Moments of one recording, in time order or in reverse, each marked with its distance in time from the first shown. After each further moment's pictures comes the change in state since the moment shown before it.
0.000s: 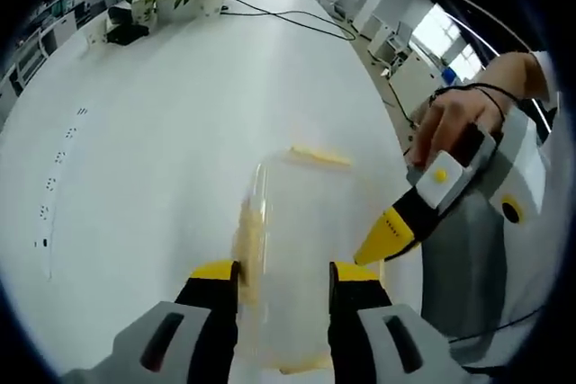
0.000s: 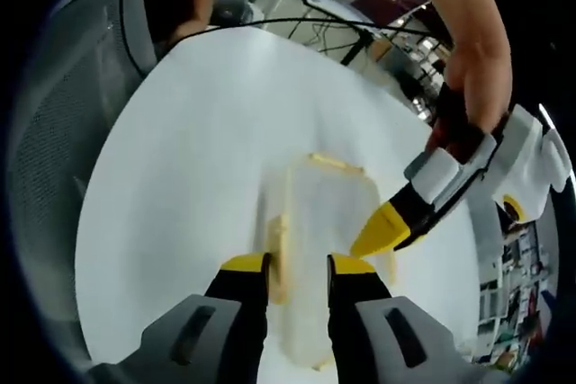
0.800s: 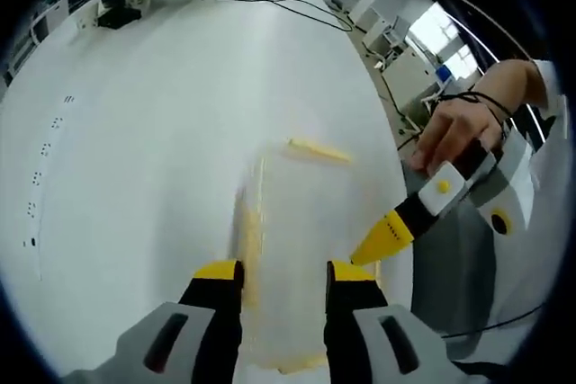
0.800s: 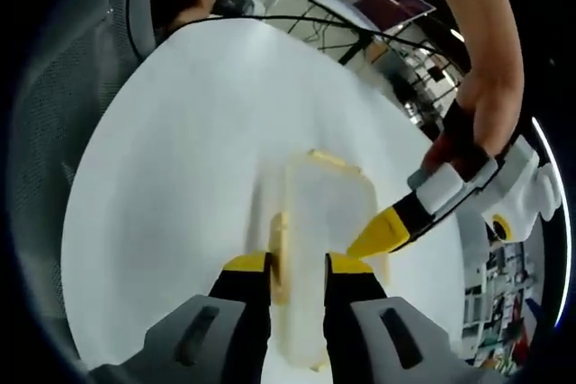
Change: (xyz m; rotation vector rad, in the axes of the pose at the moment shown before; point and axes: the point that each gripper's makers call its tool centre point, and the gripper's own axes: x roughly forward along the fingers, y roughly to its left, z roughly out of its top) left arm 0.007 -0.005 -0.003 -0.023 0.064 -0.058; right arm 0.004 -0.001 0.000 -0.046 -0.007 -0.062
